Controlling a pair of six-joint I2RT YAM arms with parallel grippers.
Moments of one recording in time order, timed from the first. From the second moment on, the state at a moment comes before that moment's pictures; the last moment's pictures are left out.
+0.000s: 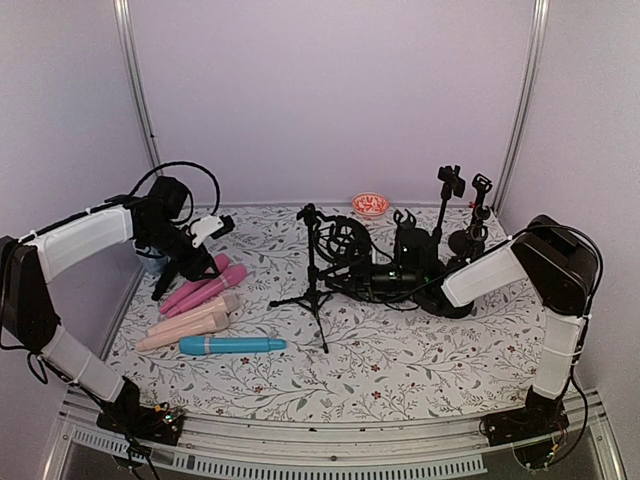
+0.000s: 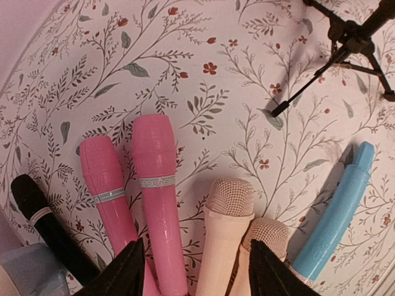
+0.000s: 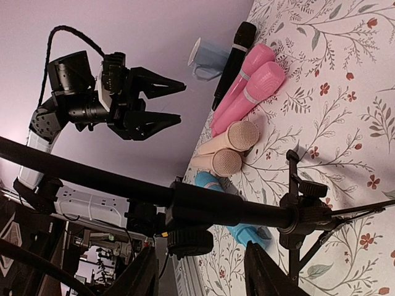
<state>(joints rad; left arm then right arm) -0.27 1.48 1.15 -0.75 0.21 0.61 0.73 1.92 0.92 0.83 -0.69 1.04</state>
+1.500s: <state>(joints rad) -0.32 1.48 1.10 -0.77 0.14 0.59 0.71 2.01 0.96 0.97 -0.75 1.24</state>
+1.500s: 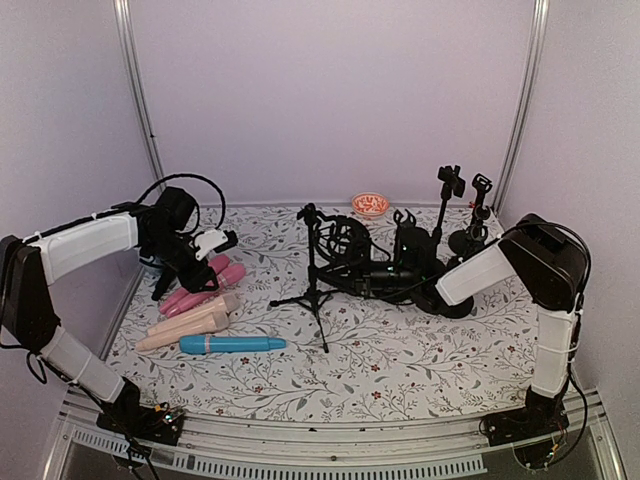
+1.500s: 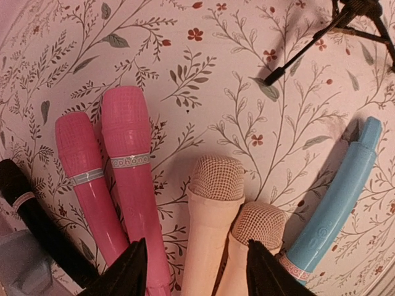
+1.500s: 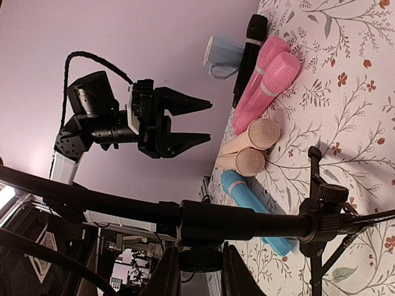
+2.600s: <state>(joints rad) -0.32 1.43 1.05 -0.76 0.13 0.62 0.76 1.81 0.95 0.57 -0.43 0.73</state>
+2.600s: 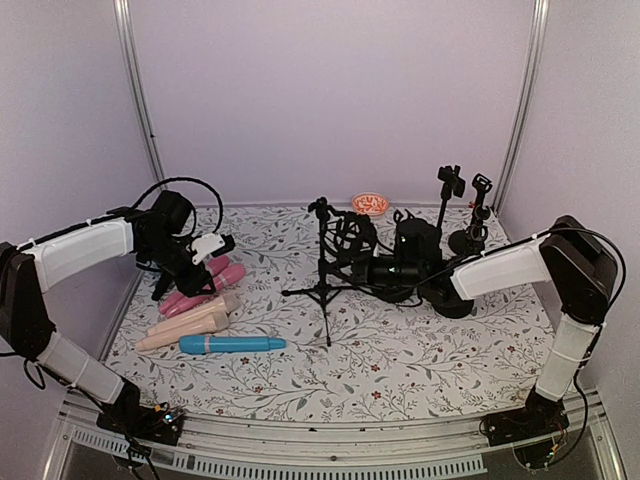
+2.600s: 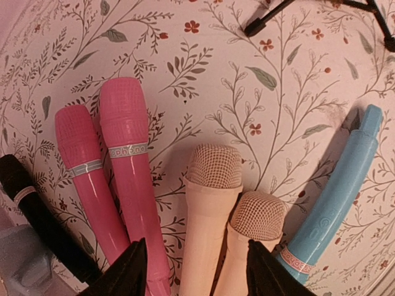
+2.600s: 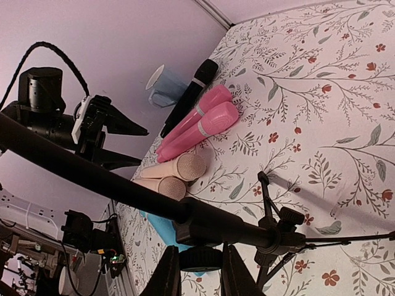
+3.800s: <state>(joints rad) -0.32 1.43 1.06 -0.78 0.12 0.62 0.74 1.99 0.84 1.15 -0.63 1.38</state>
